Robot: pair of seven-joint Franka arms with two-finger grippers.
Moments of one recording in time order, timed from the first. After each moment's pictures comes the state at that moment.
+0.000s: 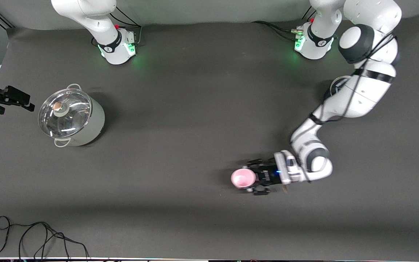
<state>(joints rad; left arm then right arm) 0.11 1.18 -0.63 -1.33 -1.51 2.21 2.64 0.04 -0.04 -0.13 -1.66 0.03 1.63 -0.08</state>
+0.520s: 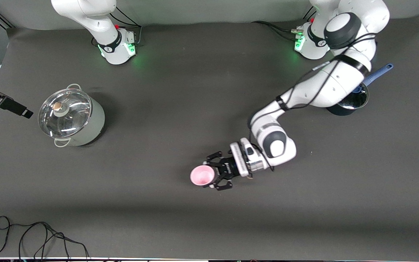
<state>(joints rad) -0.06 1.18 -0.85 -1.21 -1.62 2.66 2.62 0.04 -0.04 -0.12 -1.64 0.08 1.63 0.53</state>
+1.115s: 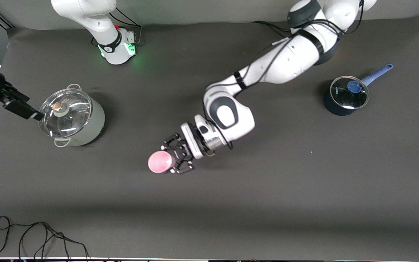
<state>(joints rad) -0.46 1.18 -0.80 -0.88 -1.63 3.04 2.32 0.11 -0.03 -0.09 -1.61 0.12 1.63 0.74</state>
